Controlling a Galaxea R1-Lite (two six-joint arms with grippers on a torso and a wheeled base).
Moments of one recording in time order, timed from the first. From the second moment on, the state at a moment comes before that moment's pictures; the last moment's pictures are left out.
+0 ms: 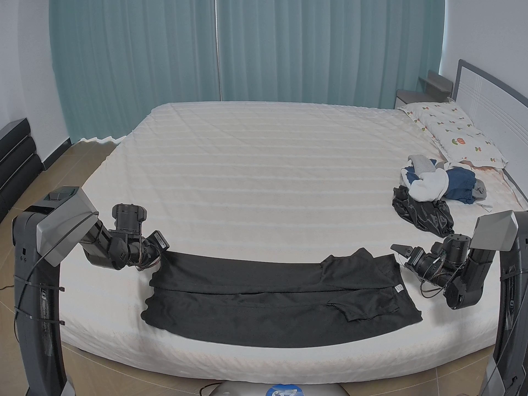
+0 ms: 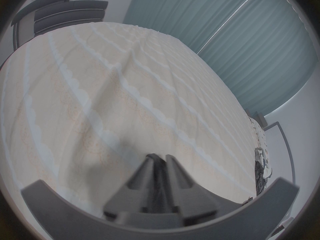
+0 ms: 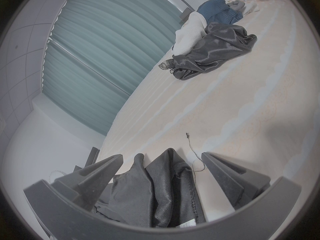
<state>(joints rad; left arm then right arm) -0.02 2.46 -1.23 -0.52 -0.08 -0.71 -0.11 2.54 -0.73 -1.43 0.42 0.72</state>
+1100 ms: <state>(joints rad) 0.02 2.21 -0.71 -0.75 -0.20 -0.80 -0.09 2.30 -0.35 -1.52 0.35 0.92</state>
